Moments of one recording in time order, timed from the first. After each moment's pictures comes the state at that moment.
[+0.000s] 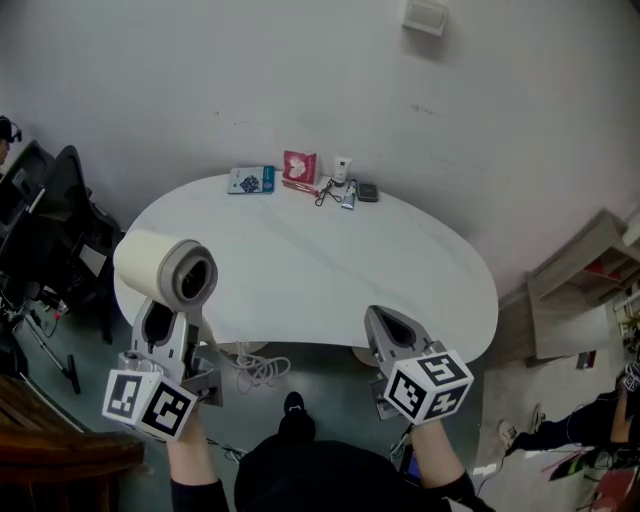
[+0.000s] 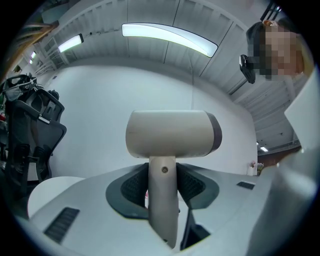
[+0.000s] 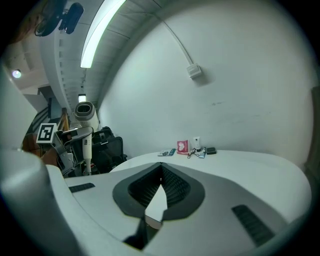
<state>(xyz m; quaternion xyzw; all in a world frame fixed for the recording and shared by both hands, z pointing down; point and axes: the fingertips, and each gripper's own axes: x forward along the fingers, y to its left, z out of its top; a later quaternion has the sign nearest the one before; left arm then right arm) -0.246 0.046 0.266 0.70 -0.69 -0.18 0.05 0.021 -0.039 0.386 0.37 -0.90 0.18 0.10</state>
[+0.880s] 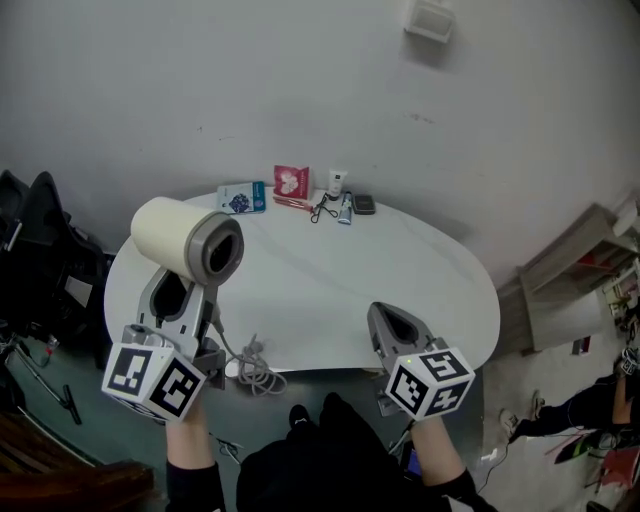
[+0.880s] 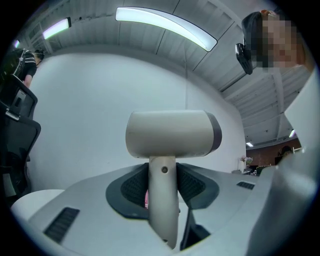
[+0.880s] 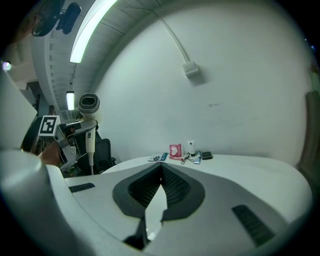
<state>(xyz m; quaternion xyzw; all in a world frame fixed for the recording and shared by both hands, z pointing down) -0.272 -0.059 0.252 0.75 -0.64 -0.15 0.04 -0.013 -0.093 0.386 0.43 -0.88 0.18 0.10</state>
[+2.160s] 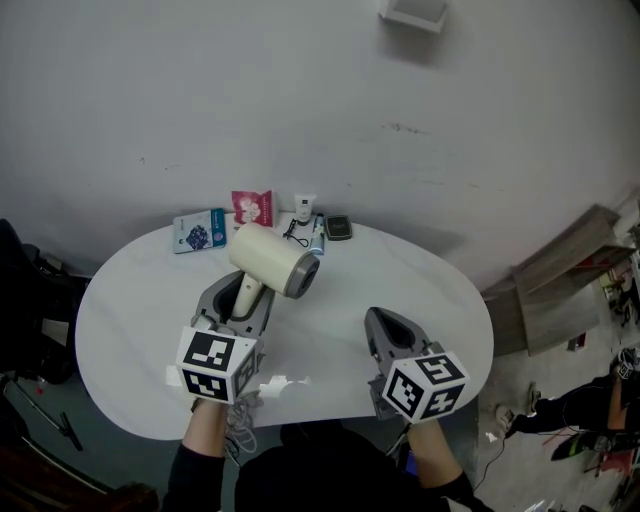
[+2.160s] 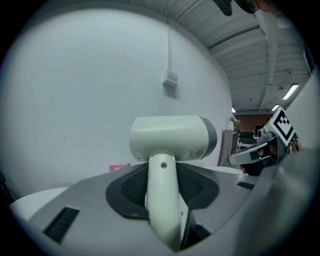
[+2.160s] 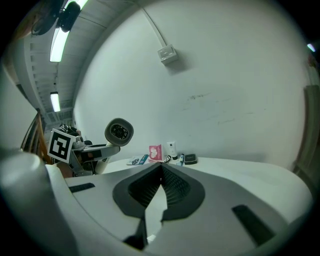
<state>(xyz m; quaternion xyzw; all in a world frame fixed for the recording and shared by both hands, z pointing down) -0.157 -0.251 0.375 0.82 -0.56 0.06 0.08 0.029 -0.220 0.411 0.46 -0.85 0.22 0.12</state>
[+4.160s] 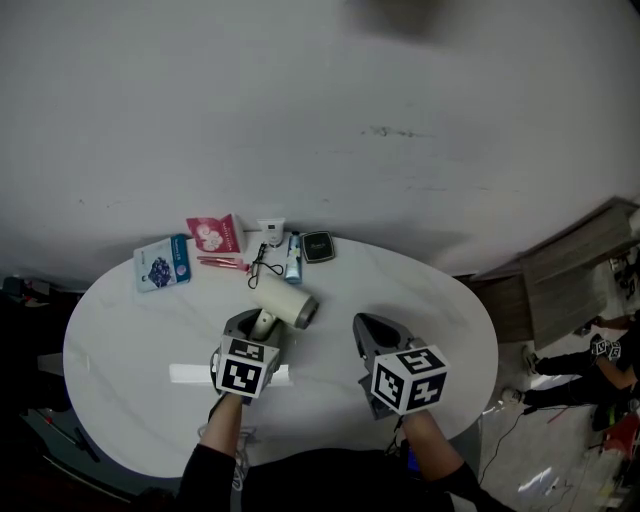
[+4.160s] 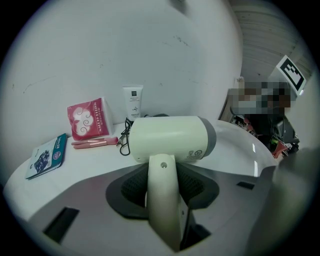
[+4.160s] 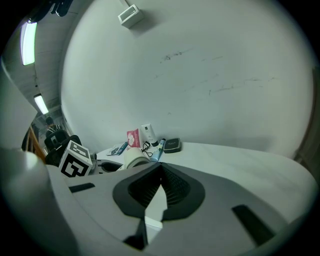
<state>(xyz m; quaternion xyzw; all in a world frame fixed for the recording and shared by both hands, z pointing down) -0.100 -0.338 0.575 0.80 -0.48 0.28 0.24 0.057 -0.327 0.500 0.45 -0.82 0.30 0.19</state>
